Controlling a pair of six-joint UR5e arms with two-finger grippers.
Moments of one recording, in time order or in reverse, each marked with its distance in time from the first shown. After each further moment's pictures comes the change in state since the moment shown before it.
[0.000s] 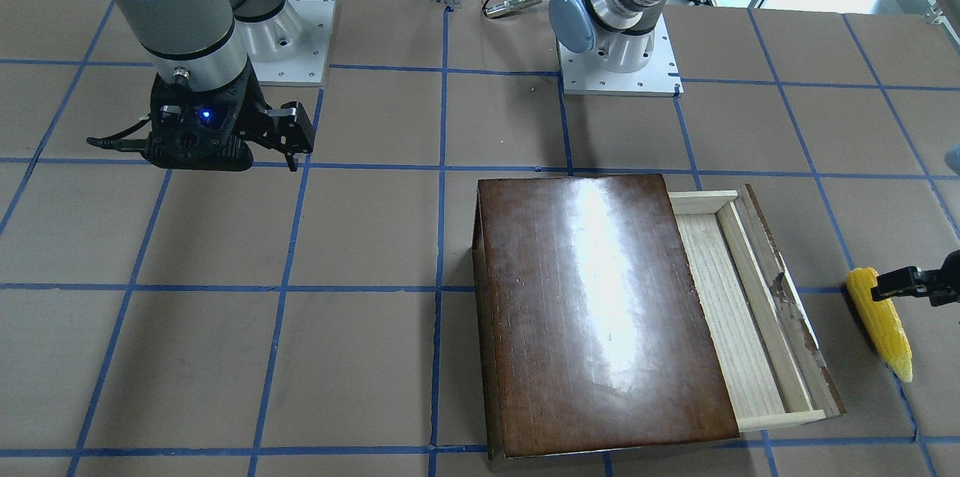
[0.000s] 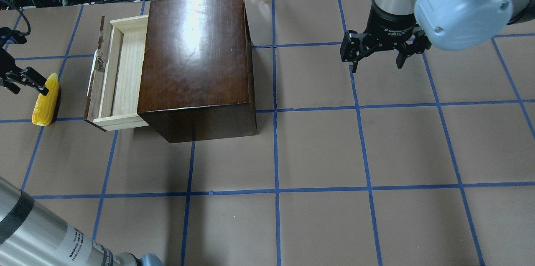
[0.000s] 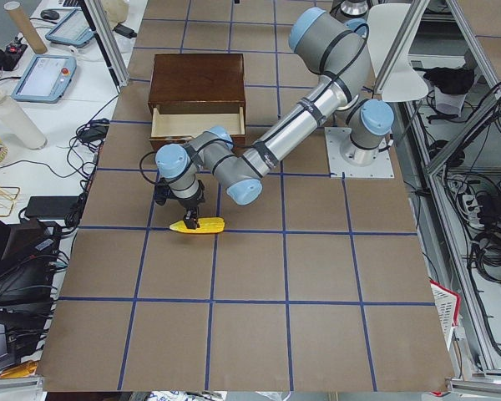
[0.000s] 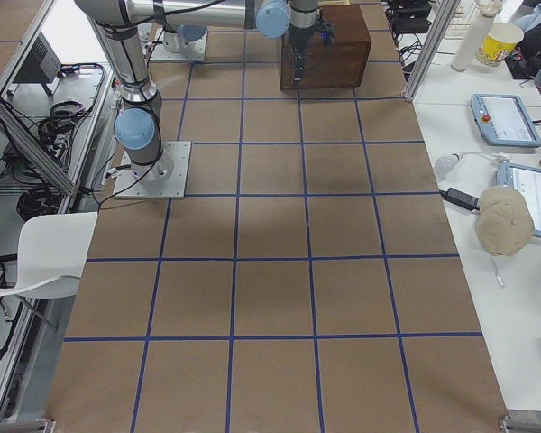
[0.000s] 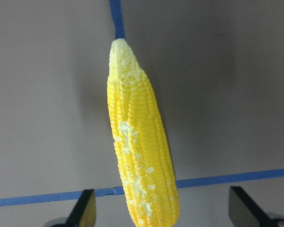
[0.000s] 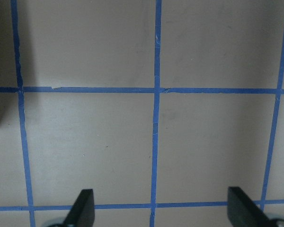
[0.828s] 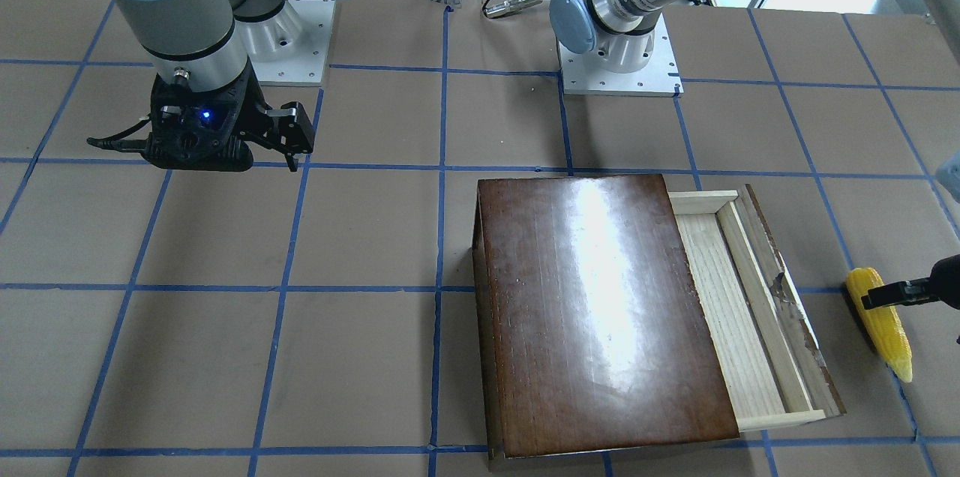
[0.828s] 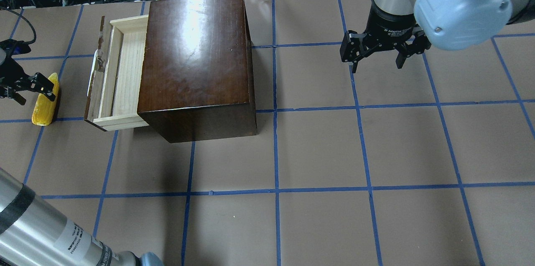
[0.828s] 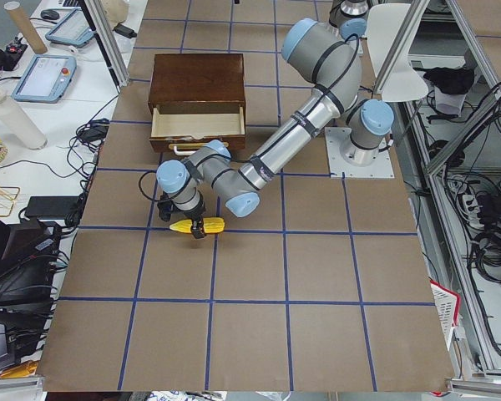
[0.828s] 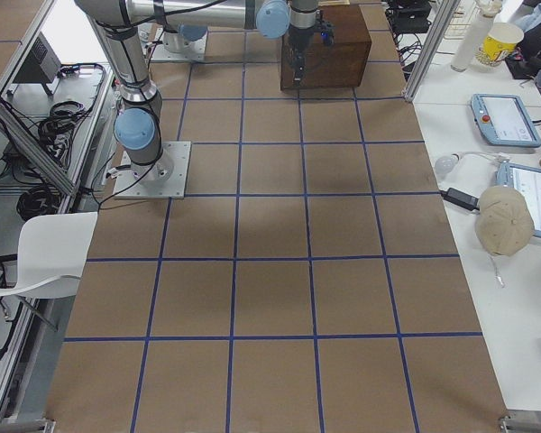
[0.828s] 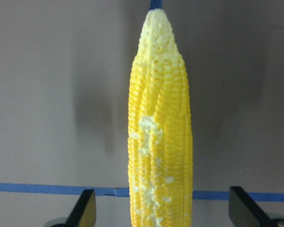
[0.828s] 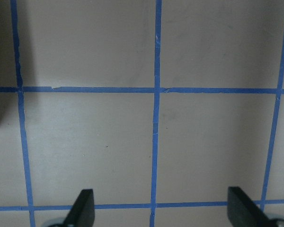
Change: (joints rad) left arm 0.008 -0.067 0.007 0.020 0.008 -0.187; right arm 0.000 0.001 0.000 0.000 0.000 0.000
